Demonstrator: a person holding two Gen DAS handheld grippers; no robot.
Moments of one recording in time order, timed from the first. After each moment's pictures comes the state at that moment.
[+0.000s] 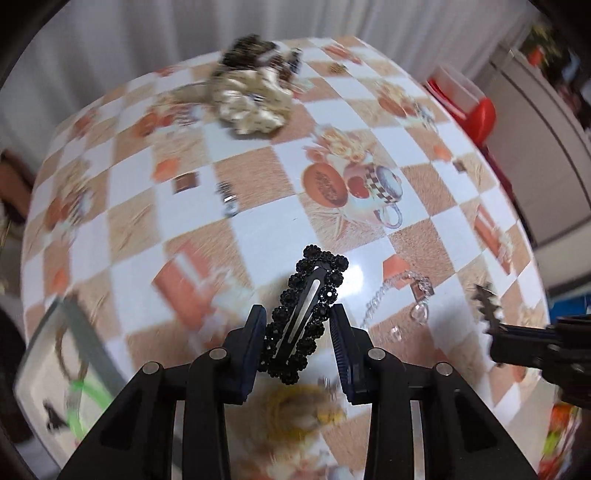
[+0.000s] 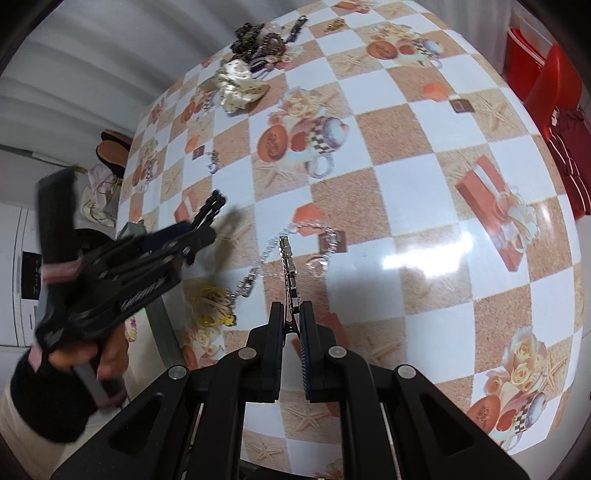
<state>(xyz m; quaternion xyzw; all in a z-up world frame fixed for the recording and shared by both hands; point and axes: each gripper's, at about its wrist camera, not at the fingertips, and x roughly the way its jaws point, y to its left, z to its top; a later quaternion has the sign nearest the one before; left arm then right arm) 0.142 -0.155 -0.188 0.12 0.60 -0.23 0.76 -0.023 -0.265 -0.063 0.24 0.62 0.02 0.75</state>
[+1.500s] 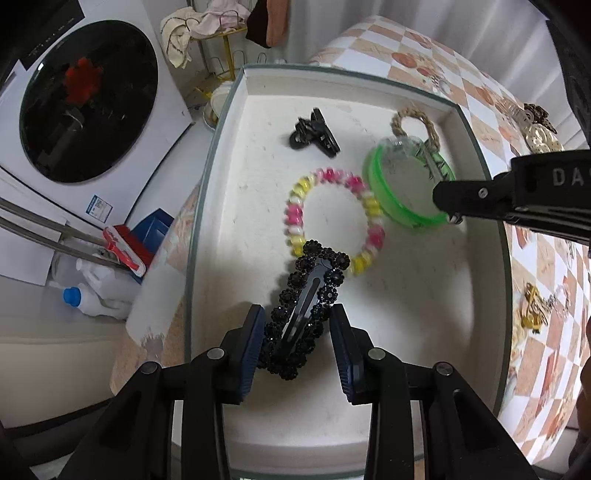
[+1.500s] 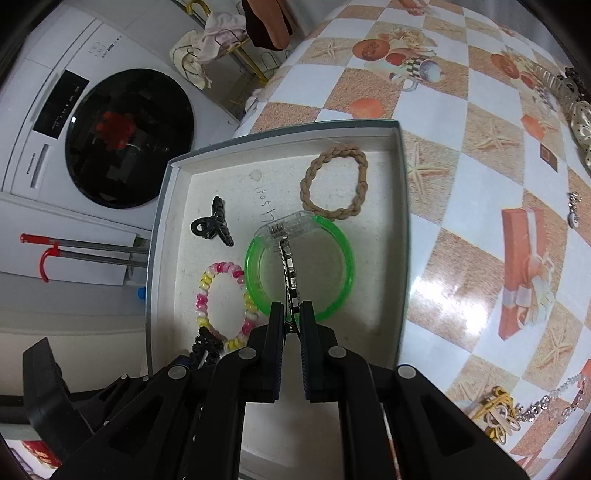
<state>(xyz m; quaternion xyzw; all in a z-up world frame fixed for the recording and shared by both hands) -0.040 0.175 -0.138 -0.08 0.61 0.11 0.78 0.076 0.052 -0.122 0.03 0.67 0.24 0.70</state>
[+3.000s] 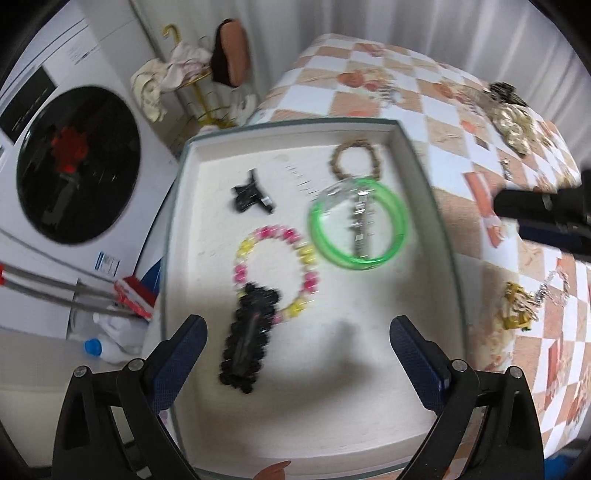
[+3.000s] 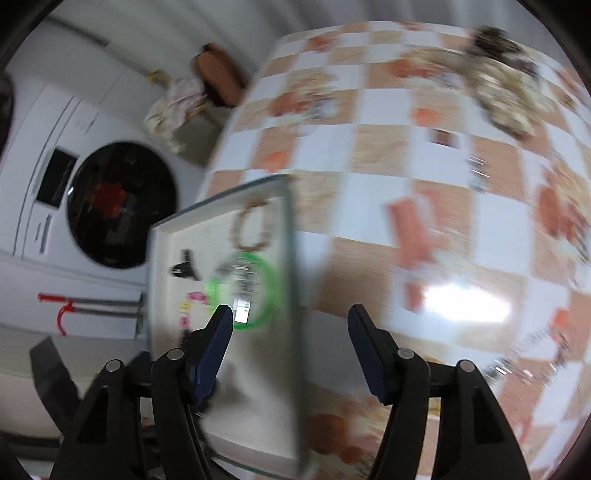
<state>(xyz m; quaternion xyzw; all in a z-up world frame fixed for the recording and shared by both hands) -0.018 0.120 -0.107 0.01 0.58 0.07 0.81 0.064 -0.063 -0.080 0.13 0.63 0.16 0.75</state>
